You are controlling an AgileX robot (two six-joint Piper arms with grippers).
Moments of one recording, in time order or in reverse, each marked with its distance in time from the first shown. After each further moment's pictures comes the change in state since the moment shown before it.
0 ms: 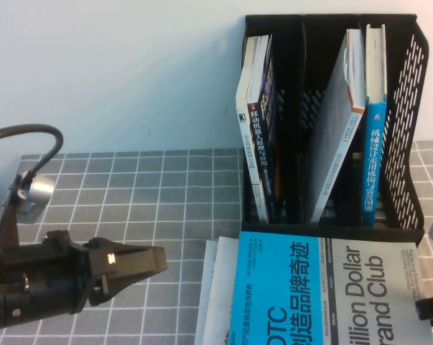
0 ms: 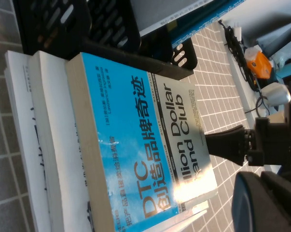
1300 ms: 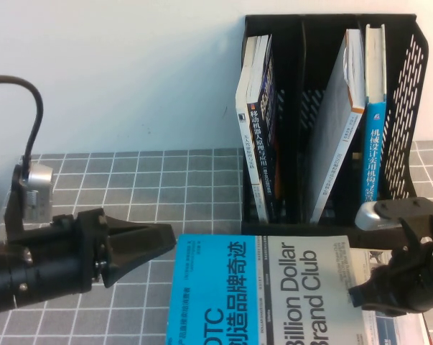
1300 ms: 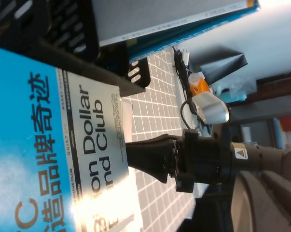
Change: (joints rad) right arm 0.216 0.156 -0.146 0.127 -0.041 -0.061; left arm 0.023 0.108 -0.004 -0.193 0.117 -0.015
